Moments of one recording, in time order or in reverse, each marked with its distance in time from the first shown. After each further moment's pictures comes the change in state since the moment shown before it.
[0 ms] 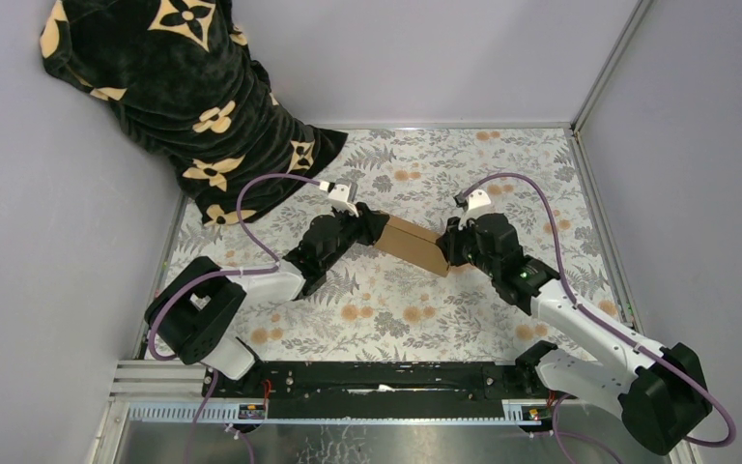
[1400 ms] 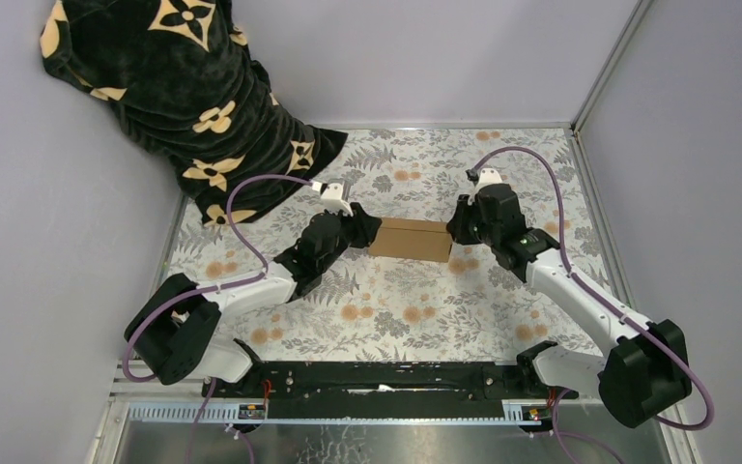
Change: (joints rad) left arm -0.016 -0.132 0.024 -0.287 -0.091 -0.089; right arm -0.148 0.173 0.191 -0.151 -0.036 0.089
